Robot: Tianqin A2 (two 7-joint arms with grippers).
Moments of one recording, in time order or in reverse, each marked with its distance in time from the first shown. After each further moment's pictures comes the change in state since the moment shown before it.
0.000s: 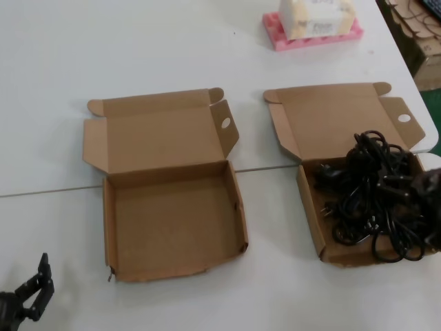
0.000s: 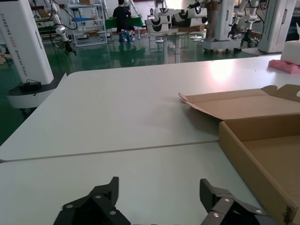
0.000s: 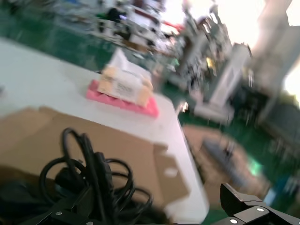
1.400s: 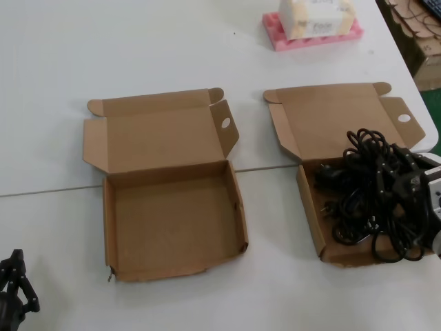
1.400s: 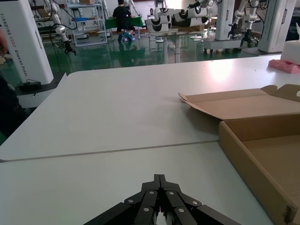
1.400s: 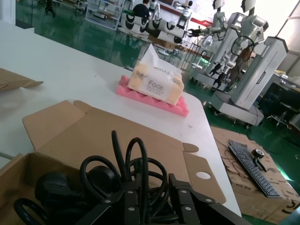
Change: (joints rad) left arm 0.000 0.000 0.000 0.000 0.000 0.000 0.000; right arm 0.126 0.190 -0.406 -0.023 0.211 0.118 0.000
